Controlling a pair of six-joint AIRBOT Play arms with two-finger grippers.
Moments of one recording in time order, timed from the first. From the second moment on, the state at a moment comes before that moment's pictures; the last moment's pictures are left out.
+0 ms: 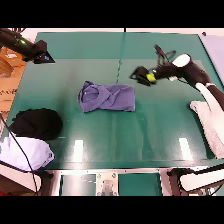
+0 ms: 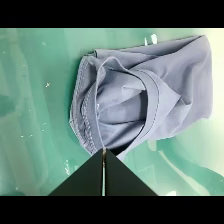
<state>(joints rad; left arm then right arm) 0.13 -1.73 2.09 0.99 -1.64 -1.43 0.05 -1.62 1.38 -0.82 1.01 1.44</state>
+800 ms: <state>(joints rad) 0.13 -1.73 2.01 0.99 -1.63 -1.43 0.19 -1.77 1.36 -0.38 0.95 1.21</state>
